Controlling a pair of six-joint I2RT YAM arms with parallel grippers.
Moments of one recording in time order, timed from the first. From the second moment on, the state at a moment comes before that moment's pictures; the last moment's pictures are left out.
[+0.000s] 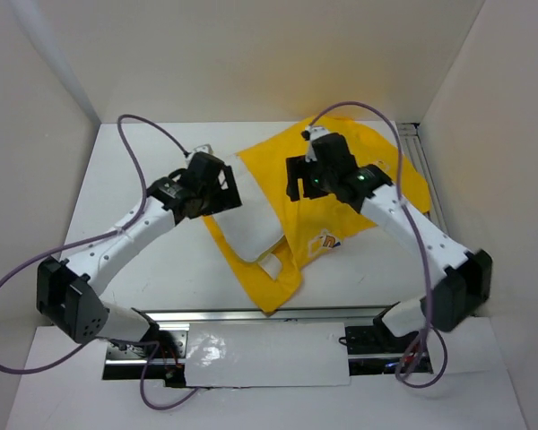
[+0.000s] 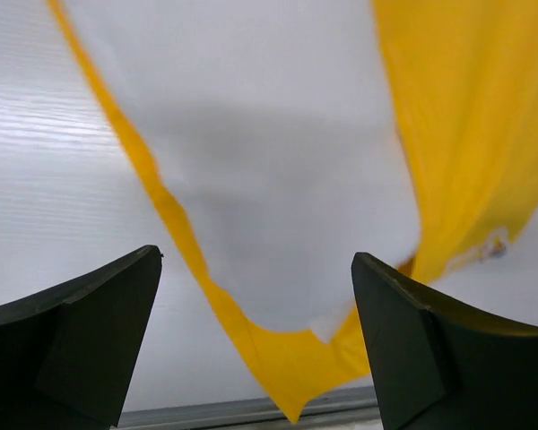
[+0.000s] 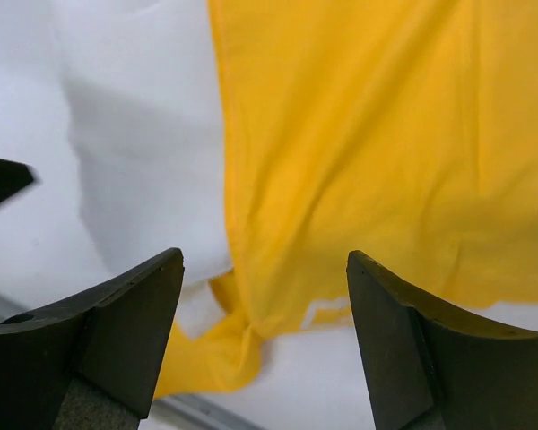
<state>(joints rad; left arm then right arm) -0.62 1.39 1.26 -0.72 -0.26 -0.74 0.55 1.34 1.33 -0.66 0.01 0.29</state>
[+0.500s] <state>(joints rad) -0.25 1.57 1.31 -0.69 -0.05 -0.69 0.58 2.06 1.69 -0.50 0.22 0.13</state>
